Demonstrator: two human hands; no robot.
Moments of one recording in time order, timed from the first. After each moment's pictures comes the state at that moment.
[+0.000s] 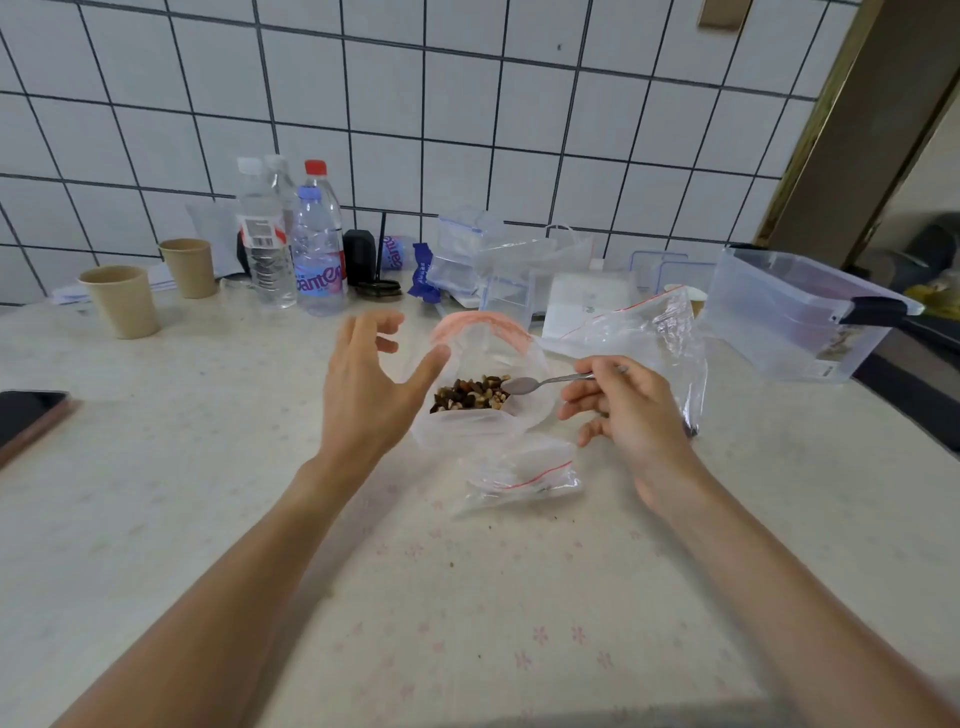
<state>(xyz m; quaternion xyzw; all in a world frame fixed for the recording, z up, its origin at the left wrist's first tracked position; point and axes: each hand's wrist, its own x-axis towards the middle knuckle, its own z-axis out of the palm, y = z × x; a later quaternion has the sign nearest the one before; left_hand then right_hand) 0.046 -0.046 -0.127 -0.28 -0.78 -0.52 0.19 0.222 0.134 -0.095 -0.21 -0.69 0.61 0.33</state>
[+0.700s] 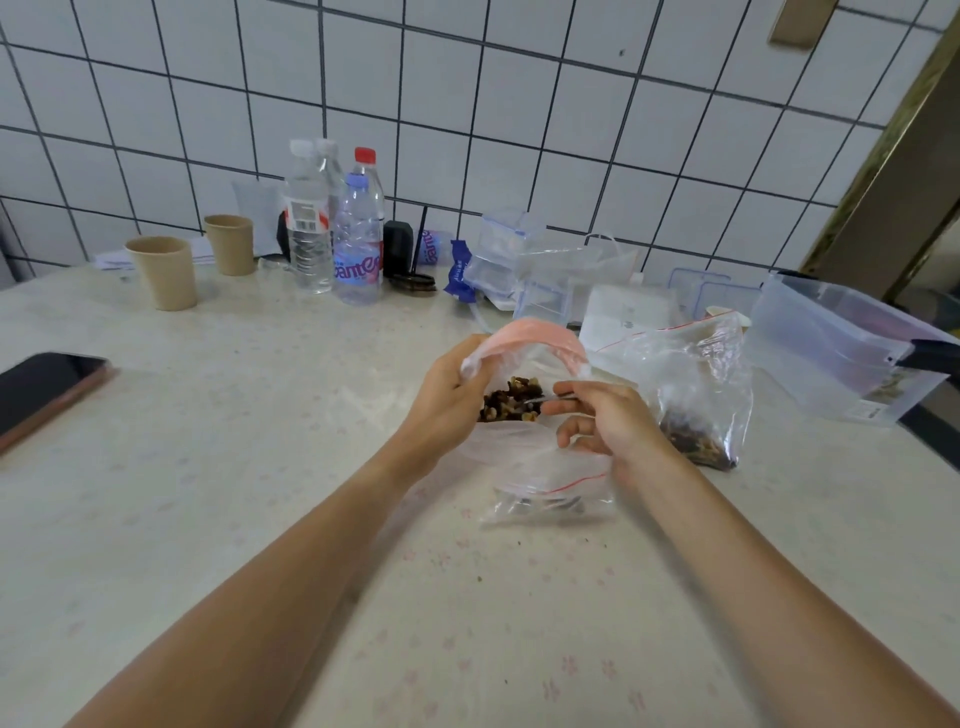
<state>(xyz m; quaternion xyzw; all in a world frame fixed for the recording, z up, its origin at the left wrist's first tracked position) 0.051 -0.012 -0.131 -0.31 -0.70 -0.65 -0.07 0.153 0.151 -0.114 -0.27 -0.71 0.63 0.17</state>
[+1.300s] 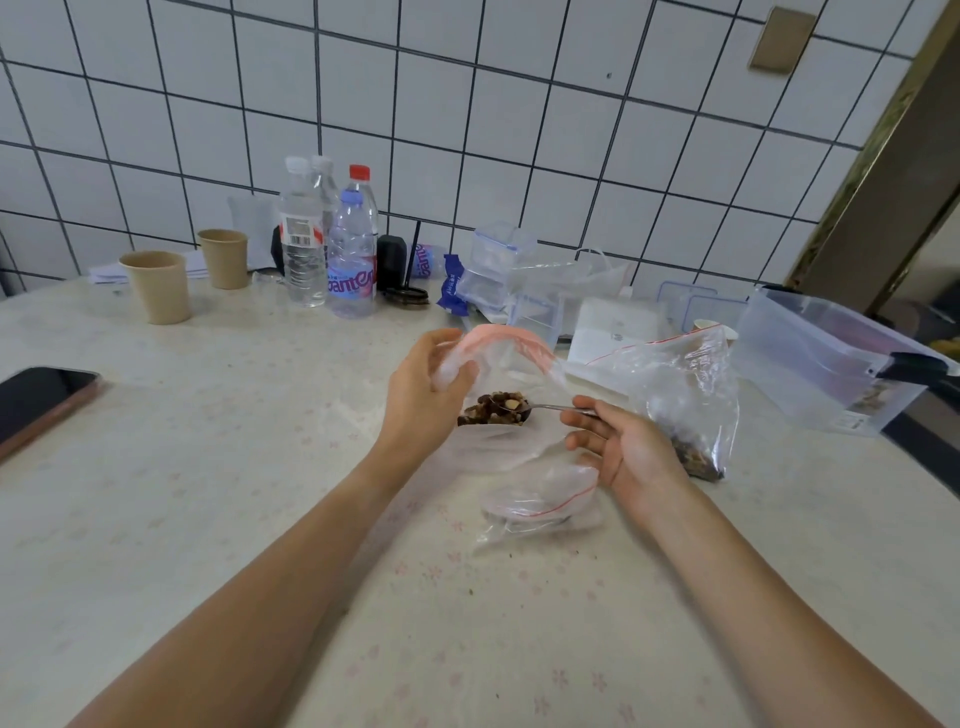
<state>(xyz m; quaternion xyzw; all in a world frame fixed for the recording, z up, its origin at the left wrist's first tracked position) 0.046 -0.024 -0.123 -0.26 -0.71 -0.65 0.03 0.176 0.157 -0.117 -0.25 -0.56 0.77 0.20</state>
